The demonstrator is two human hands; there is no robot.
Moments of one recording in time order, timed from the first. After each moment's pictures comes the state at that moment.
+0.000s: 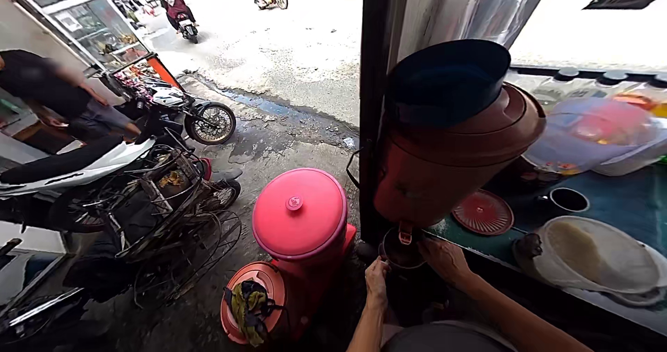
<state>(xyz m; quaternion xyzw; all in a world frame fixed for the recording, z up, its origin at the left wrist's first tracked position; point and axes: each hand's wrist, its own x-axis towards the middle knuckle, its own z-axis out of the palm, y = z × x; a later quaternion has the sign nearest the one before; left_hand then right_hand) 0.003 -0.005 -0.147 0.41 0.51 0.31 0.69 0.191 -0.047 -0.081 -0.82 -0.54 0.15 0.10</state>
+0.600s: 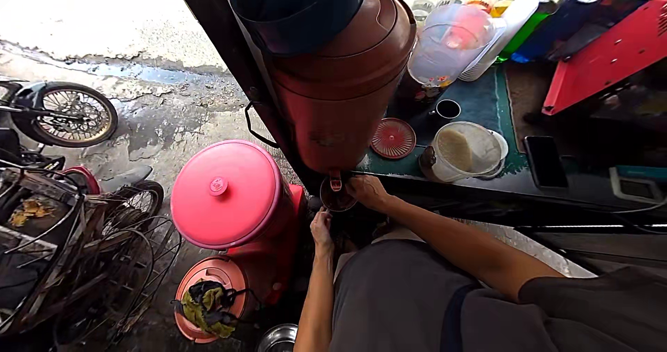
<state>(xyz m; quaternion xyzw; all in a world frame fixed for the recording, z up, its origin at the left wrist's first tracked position) 0.000 -0.004 -0.147 0.41 0.50 0.28 0.71 0.192 -0.042 -0.070 -0.80 -0.52 0.26 0.12</state>
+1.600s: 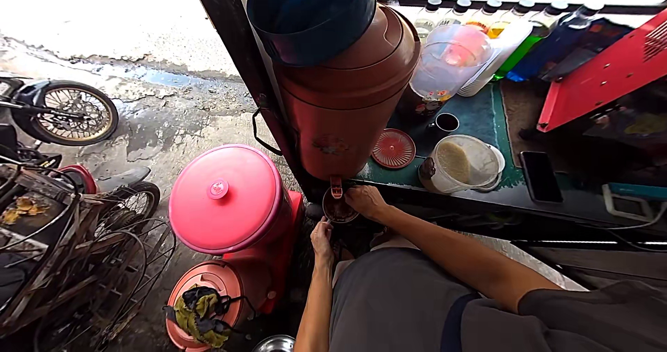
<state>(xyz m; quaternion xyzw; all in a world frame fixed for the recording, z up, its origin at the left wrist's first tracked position) -0.004 -0.012 -0.150 0.40 0.50 0.28 0.72 0.185 -0.041 -0.067 -0.80 -0.54 0.26 0.08</state>
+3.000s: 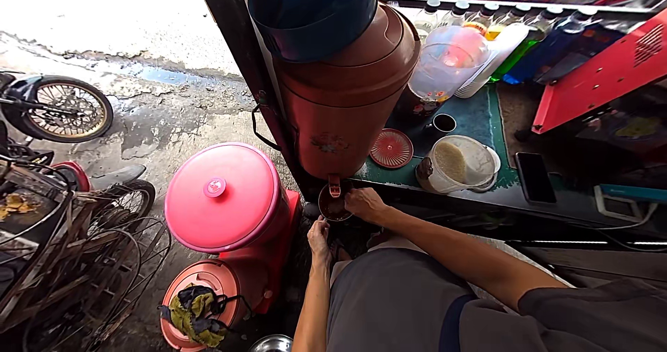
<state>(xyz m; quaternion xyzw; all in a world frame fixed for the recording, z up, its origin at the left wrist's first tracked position) -0.003 -0.011 -0.147 0.36 0.50 0.30 0.73 0.180 -0.045 -0.065 -0.77 -0.59 0.24 0.00</state>
